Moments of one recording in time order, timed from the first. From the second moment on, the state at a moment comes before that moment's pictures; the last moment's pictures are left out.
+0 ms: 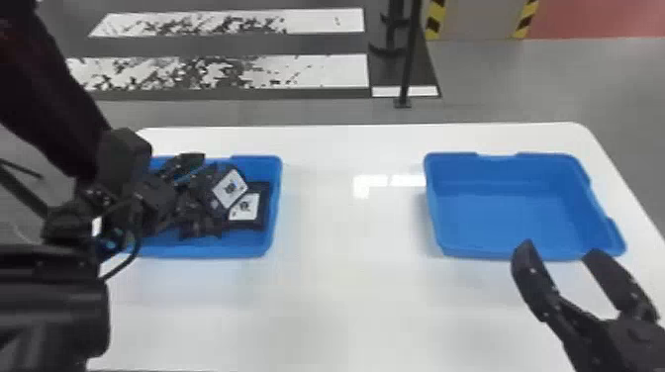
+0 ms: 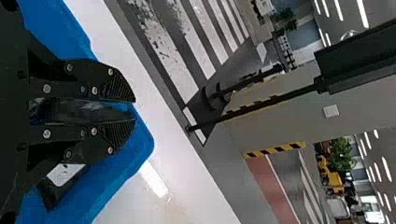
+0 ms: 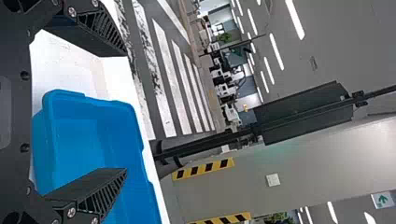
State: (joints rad) left arm 0.18 0.15 0.22 -1.98 -0.37 0.41 -0.71; right arm 0.89 0.00 -0.07 -2.30 -0.34 -0.03 0.19
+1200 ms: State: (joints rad) left arm 0.87 0.00 0.36 -2.31 0.19 -0.19 -0.28; right arm 0.91 0.00 -0.08 -2.32 -0.35 -0.03 0.19
